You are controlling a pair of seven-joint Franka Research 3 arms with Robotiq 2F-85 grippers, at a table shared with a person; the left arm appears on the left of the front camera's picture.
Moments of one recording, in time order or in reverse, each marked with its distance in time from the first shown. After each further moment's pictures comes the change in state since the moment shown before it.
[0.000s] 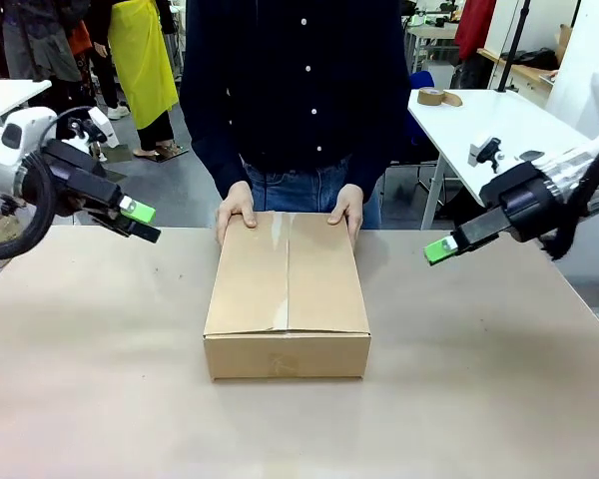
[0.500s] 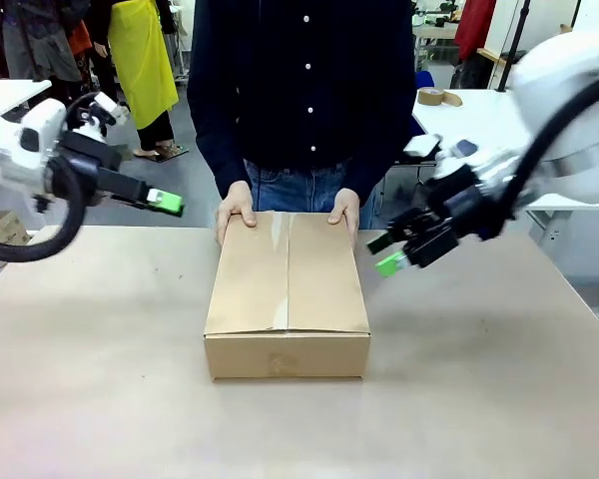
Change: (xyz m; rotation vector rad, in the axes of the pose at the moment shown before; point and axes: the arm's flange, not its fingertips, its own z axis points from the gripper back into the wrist) left arm 0.026 0.007 -0.032 0.064 -0.155 -0.328; right arm 0.051 -0.005 -0.085 0.071 0.090 0.607
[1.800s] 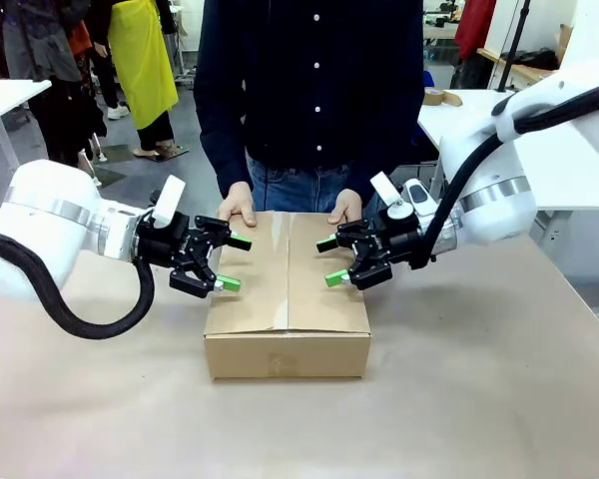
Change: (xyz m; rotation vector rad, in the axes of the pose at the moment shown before) left arm -0.069 0.044 -0.112 -0.071 -0.039 -0.797; right arm -0.044 -0.096 -0.077 -0.063 -0.290 0.265
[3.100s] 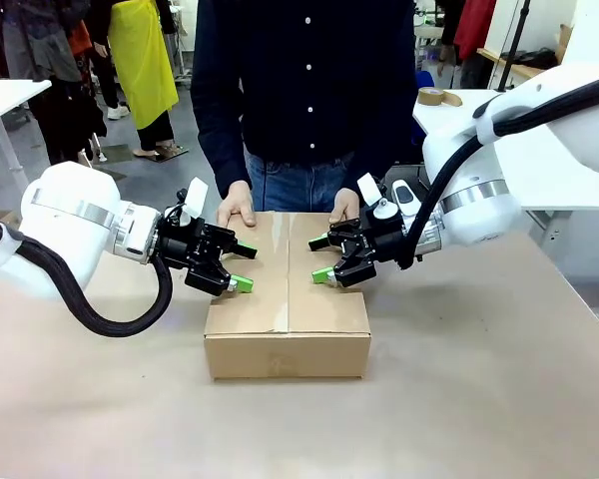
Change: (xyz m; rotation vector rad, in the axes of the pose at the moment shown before) left arm -0.005 0.010 -0.015 0.053 0.121 0.193; right arm -0.001 -0.012 -0.015 -0.046 0.033 -0.014
